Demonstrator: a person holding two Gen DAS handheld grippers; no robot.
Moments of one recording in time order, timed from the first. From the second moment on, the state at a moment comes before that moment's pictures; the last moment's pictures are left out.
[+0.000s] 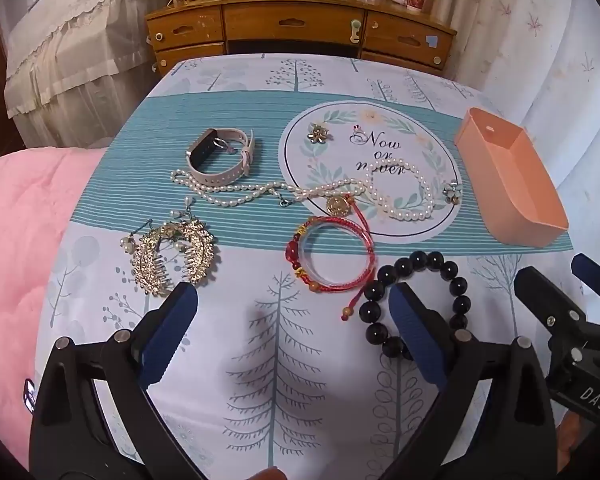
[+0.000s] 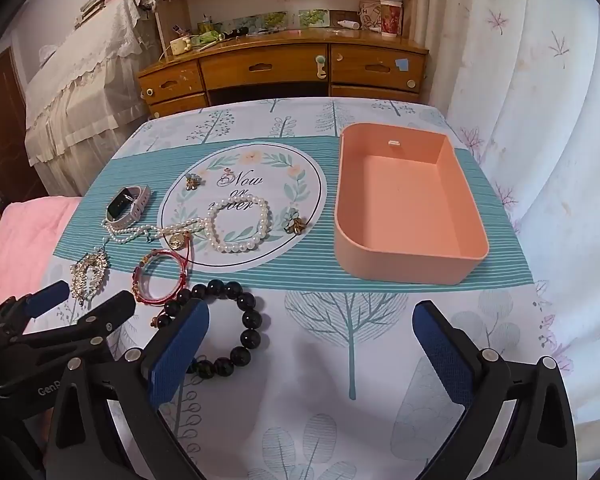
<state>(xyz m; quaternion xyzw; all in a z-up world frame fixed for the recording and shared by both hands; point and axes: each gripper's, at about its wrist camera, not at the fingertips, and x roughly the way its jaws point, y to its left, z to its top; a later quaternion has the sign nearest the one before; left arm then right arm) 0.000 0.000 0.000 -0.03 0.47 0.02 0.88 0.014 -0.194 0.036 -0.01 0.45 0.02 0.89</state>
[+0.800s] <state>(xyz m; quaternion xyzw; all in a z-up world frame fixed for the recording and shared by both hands) -0.008 -0.012 -0.004 -0.03 0.48 0.01 0.88 0.009 -0.198 0.028 0.01 0.46 0.04 0.88</state>
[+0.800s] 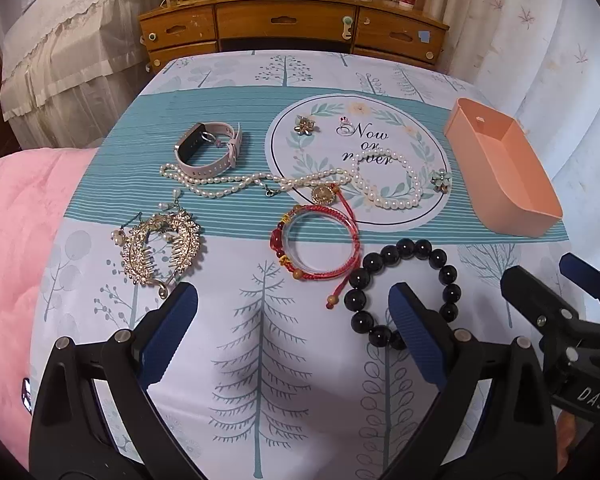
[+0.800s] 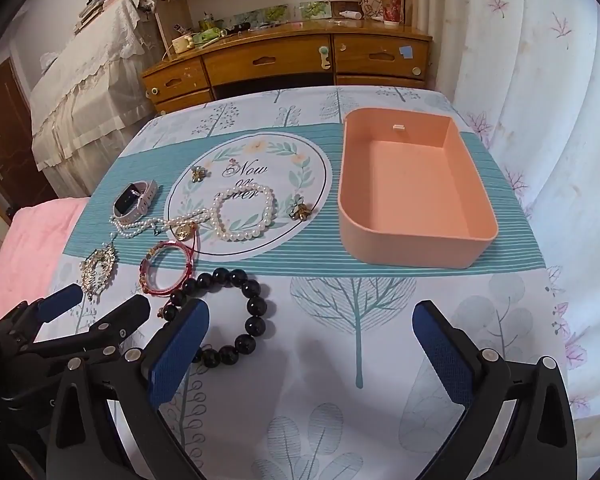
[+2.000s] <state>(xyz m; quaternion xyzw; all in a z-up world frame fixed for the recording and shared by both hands) -0.016 -0.016 0.001 -0.03 0.48 0.01 0.88 -0.001 -0.201 0.030 0.02 0.47 0.04 0.88</state>
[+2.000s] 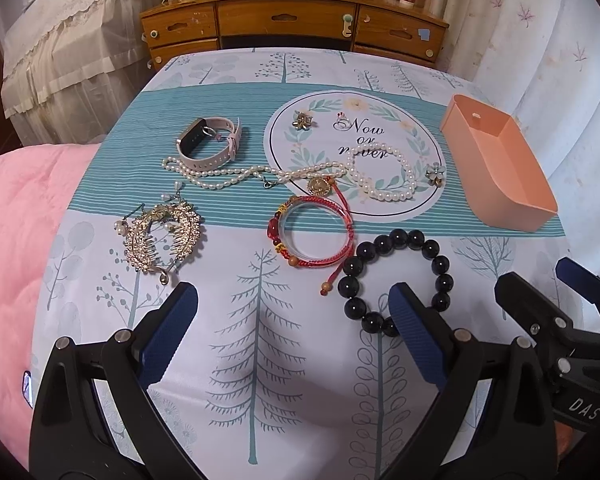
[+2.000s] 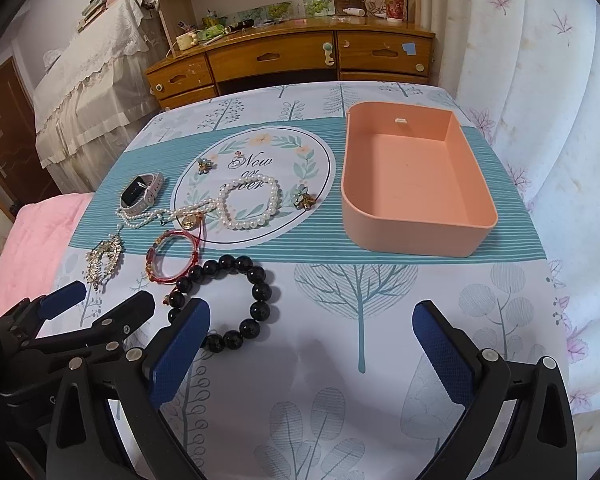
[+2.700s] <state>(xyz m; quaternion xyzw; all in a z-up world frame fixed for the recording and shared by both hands) -0.039 0.001 0.015 -0.03 0.47 0.02 0.88 -0.031 -0.192 0.050 0.01 0.46 0.06 0.89</state>
